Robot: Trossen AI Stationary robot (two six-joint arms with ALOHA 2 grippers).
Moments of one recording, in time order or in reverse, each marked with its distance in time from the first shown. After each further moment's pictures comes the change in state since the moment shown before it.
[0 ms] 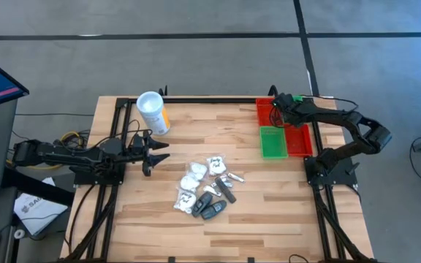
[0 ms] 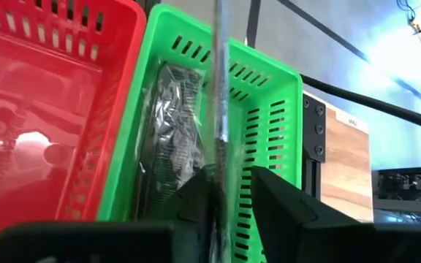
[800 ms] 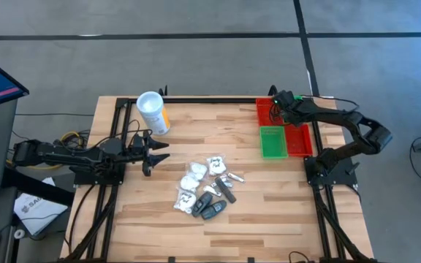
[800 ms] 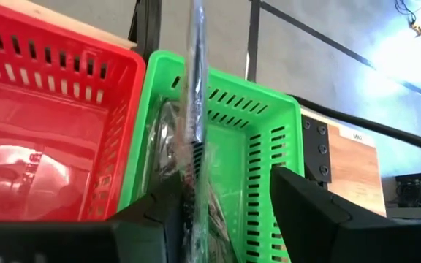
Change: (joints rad) left arm 0.000 0.000 0.000 0.000 0.000 -0.006; right arm -0.013 -0.005 0.001 0.087 -0.003 0.001
